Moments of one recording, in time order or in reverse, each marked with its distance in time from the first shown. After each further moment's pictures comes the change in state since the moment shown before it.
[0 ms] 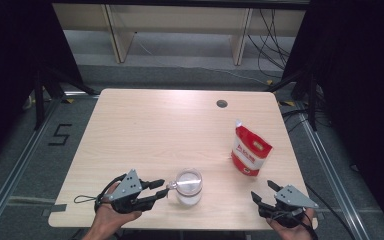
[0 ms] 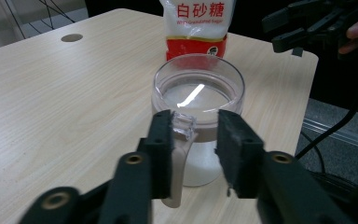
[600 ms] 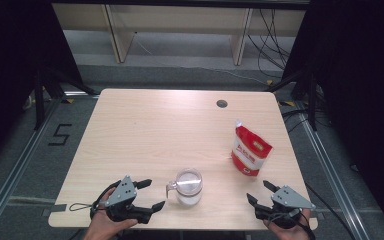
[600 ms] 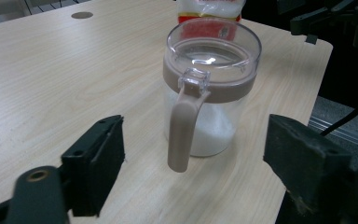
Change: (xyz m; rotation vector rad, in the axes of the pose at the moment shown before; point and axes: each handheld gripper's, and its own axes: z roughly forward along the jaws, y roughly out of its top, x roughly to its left) left arm 0.006 -0.027 -0.006 0.014 0.029 -0.038; right arm 0.006 0.002 0.003 -0.026 0.044 -0.036
